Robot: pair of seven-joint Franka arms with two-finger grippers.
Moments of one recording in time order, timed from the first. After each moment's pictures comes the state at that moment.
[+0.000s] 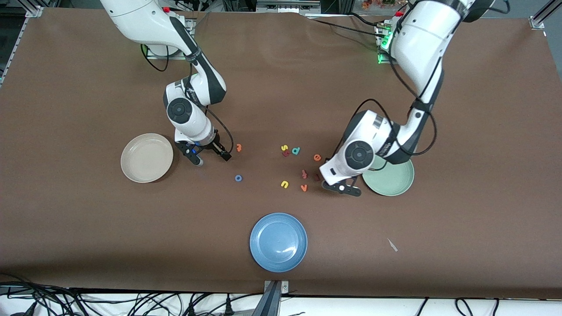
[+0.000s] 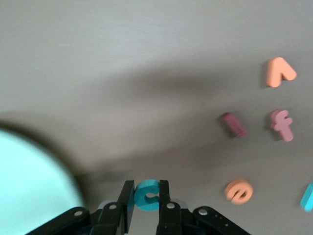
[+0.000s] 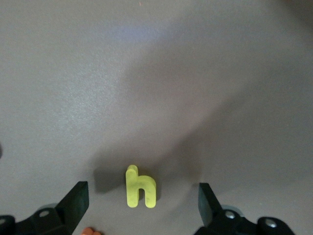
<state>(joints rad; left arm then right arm) -0.34 0.70 -0.12 -1.52 0.05 2.01 -0.25 0.49 0.50 0.01 -2.12 0.15 2.66 1.13</state>
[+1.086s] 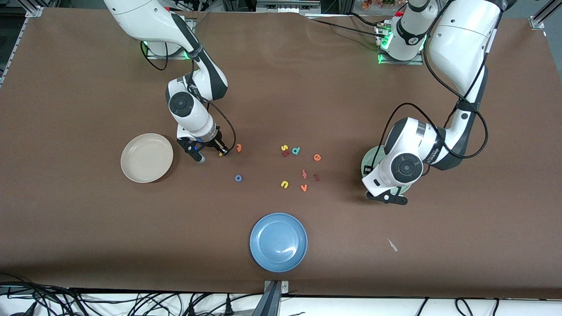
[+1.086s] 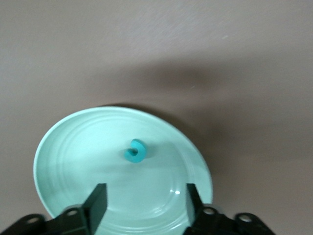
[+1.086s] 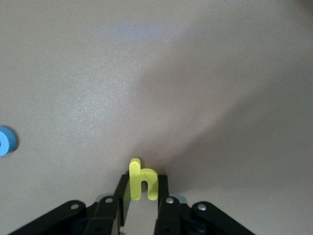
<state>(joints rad) -0.20 0.67 -0.13 -1.56 0.16 1.97 -0.22 0.50 0.49 0.02 -2.15 0.15 2.71 1.13</state>
